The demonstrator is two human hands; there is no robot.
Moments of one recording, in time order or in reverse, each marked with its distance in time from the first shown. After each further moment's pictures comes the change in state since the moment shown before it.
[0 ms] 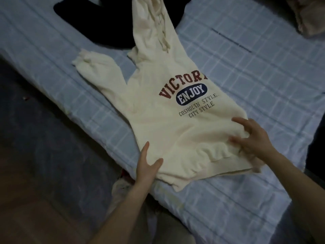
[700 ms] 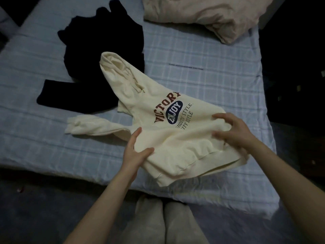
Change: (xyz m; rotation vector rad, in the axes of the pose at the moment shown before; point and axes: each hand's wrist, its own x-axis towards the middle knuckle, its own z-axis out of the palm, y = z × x) left_hand 0.082 0.257 -0.170 0.147 -0.464 0.316; right_hand -0.060 -0.239 -0.042 0.307 0.233 0.216
